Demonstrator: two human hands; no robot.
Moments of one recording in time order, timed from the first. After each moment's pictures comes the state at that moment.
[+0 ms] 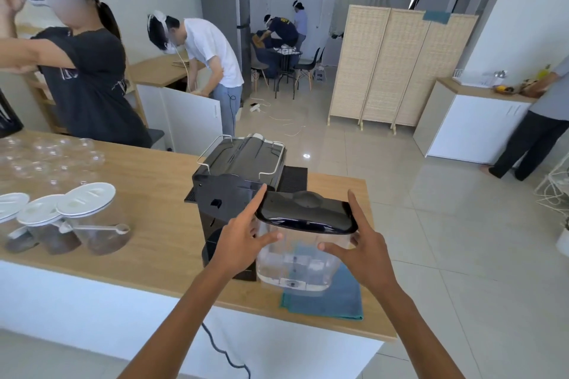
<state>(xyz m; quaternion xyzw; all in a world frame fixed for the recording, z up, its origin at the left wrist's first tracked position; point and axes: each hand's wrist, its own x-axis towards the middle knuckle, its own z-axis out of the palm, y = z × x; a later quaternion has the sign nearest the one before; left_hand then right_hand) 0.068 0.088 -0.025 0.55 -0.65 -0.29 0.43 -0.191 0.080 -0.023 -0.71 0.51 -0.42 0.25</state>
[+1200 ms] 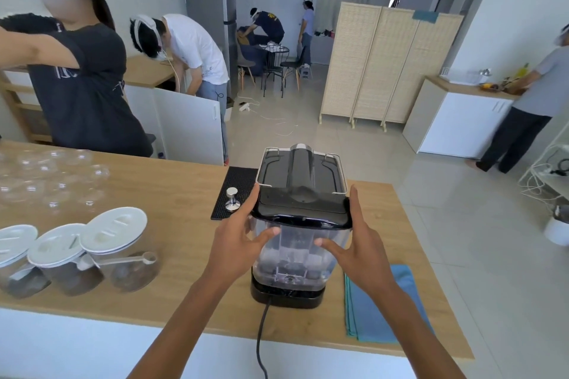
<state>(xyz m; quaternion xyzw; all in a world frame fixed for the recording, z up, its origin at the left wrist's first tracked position) 0.238 0.030 -0.039 0.52 -0.65 -0.28 0.48 -0.012 0.045 -0.016 -0.73 0.54 -0.39 0.18</state>
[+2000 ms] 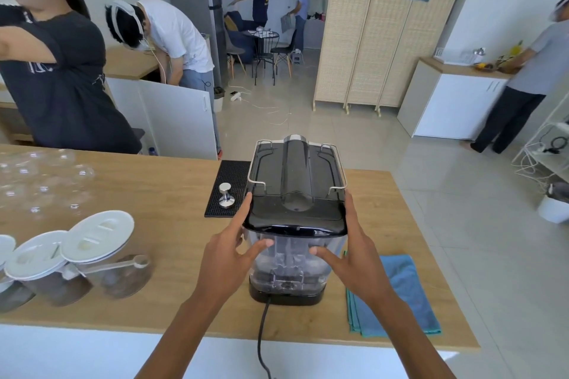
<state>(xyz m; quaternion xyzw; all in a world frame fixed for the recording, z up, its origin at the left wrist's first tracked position) 0.245 0.027 -0.075 0.53 -0.69 -0.21 0.45 -0.011 0.041 -0.042 -0.71 0.54 -0.39 0.22</state>
